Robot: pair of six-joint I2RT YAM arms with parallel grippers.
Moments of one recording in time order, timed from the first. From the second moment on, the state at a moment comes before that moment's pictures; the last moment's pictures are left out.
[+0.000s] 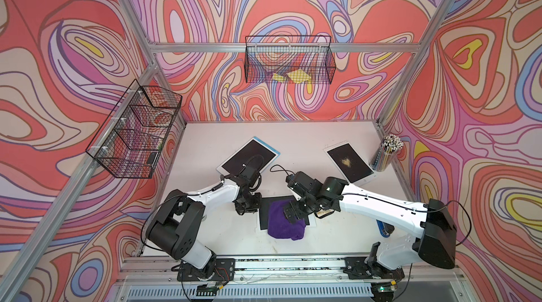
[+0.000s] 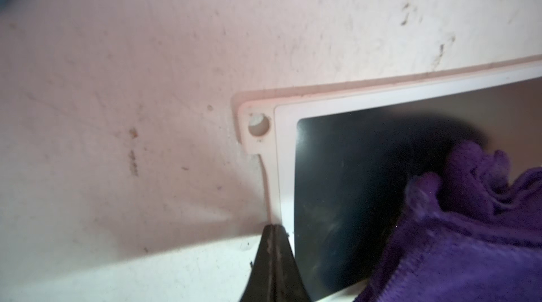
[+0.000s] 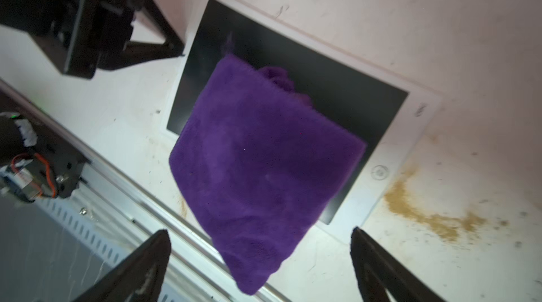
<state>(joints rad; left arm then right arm) -0.51 1.56 0.81 -0.65 0.22 -0.57 0.99 1.47 1.13 -0.84 -0.10 0.47</state>
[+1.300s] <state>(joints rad) -0.51 1.56 0.81 -0.65 0.22 -0.57 0.82 1.56 0.78 -0.28 -0.55 0.69</state>
